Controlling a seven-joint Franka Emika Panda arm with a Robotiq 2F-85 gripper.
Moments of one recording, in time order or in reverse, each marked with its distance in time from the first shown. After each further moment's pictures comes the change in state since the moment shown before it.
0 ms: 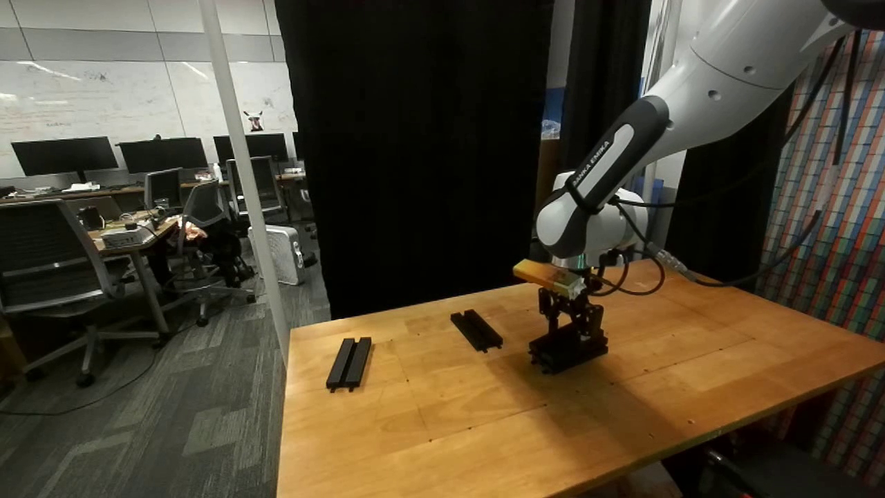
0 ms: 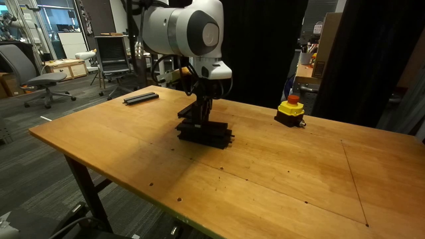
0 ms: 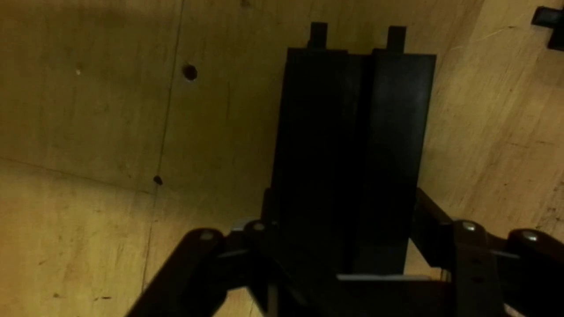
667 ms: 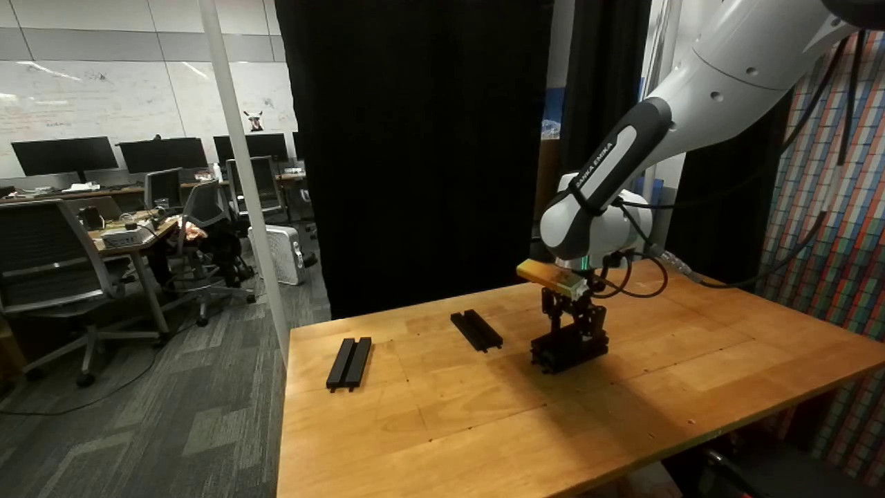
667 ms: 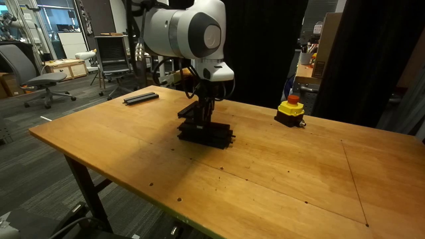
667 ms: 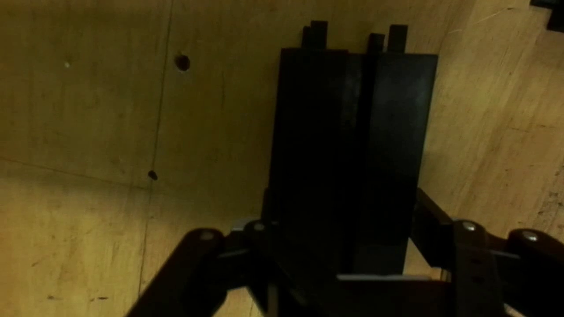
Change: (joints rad) arm -0.013 -0.001 0.000 -0.014 0.007 0.031 0.000
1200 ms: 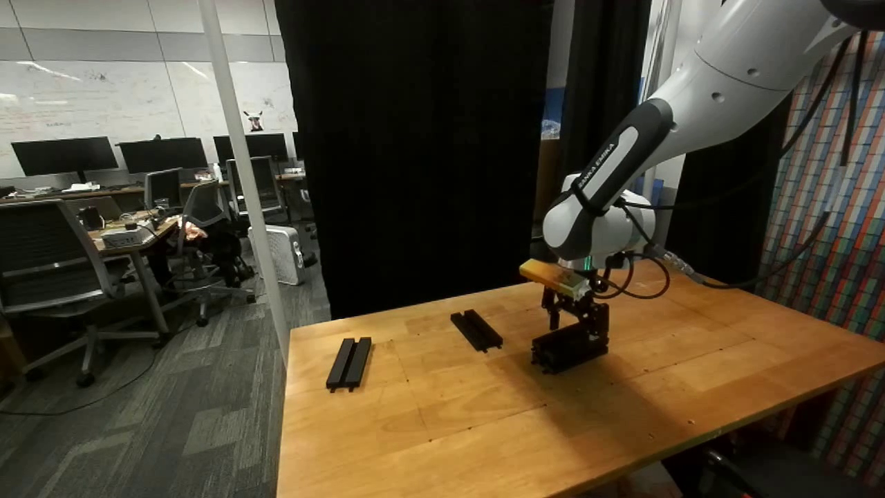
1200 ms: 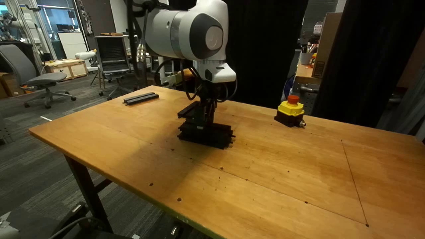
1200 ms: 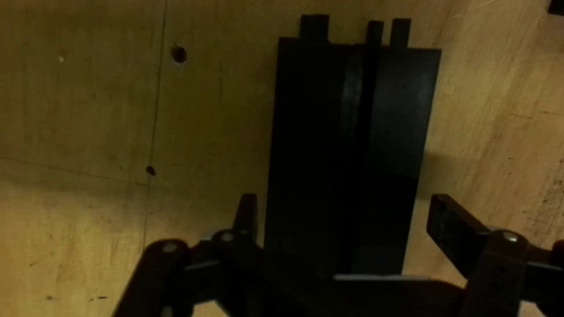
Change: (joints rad) arm -0.012 0.000 0.001 -0.007 0.009 0.014 -0.003
